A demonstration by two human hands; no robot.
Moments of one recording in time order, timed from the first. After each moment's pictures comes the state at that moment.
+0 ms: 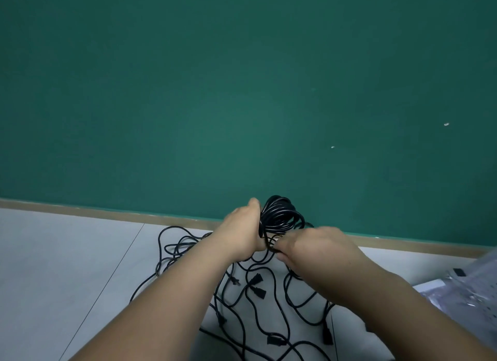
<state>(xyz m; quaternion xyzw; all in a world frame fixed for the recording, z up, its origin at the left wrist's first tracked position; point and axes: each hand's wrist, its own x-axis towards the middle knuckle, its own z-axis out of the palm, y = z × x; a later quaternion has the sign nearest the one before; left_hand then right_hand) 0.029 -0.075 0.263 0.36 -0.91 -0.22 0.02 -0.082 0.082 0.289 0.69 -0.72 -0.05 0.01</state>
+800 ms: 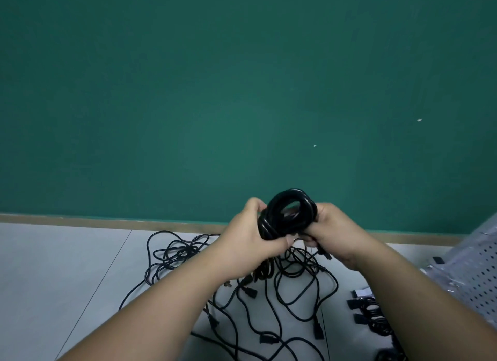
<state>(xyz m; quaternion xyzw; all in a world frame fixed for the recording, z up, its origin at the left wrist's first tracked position) 0.035 -0.025 0.284 0.27 -0.83 -0.47 0.16 -0.137 0.092 0.282 0.39 -0.65 0.50 -0.41</state>
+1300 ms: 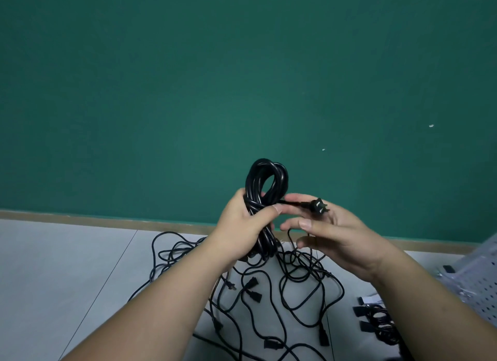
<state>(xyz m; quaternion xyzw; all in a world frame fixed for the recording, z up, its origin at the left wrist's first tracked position) 0.028 -0.054 0.275 0.27 -0.68 -0.63 0.27 -0.133 0.094 0.287 0.36 -0.50 0.60 -0.51</state>
